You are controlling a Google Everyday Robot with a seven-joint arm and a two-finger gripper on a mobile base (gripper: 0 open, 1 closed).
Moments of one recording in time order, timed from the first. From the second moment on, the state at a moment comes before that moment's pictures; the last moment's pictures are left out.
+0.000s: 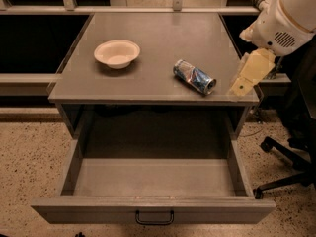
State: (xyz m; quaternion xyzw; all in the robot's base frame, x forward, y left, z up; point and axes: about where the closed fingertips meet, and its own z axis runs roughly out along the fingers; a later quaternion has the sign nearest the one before) arm 0.532 -0.176 0.959 -0.57 0.79 0.04 0.25
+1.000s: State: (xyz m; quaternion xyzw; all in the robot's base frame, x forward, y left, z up) arm 0.620 -0.164 0.905 -0.43 0.83 0.15 0.32
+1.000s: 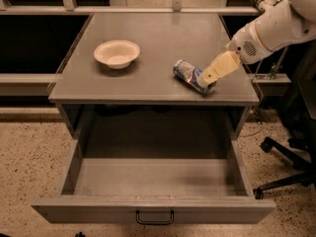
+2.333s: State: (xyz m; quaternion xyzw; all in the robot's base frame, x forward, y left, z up) arm 0.659 -0.106 0.852 -0.43 0.84 0.17 0.30
